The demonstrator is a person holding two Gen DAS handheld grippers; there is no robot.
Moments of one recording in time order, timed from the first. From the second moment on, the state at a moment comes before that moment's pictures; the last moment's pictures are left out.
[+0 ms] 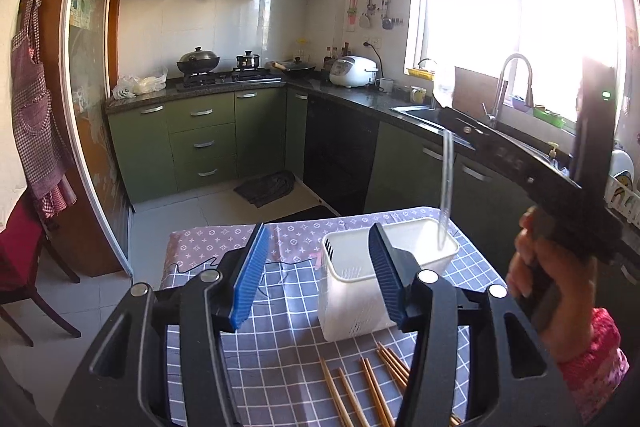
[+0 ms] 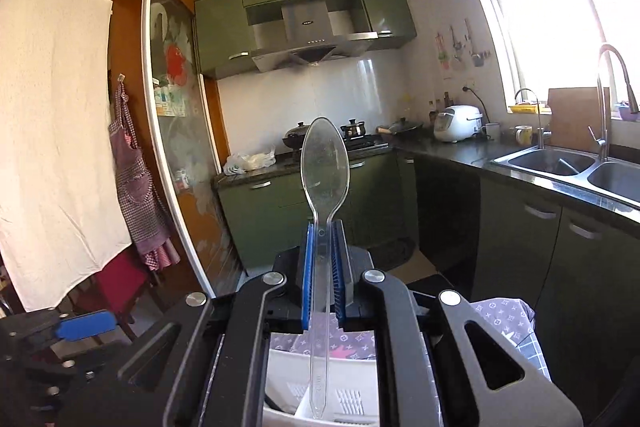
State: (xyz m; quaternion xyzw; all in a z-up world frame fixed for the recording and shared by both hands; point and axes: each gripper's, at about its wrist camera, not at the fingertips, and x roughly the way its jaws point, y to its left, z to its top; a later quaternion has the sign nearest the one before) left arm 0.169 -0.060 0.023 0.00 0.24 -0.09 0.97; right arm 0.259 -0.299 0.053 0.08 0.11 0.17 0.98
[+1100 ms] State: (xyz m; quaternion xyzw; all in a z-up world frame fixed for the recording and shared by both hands) left arm 0.166 -0.068 -0.080 0.00 0.48 -0.11 0.87; right arm 0.185 -0.328 -0.009 0.02 0.18 0.13 0.97
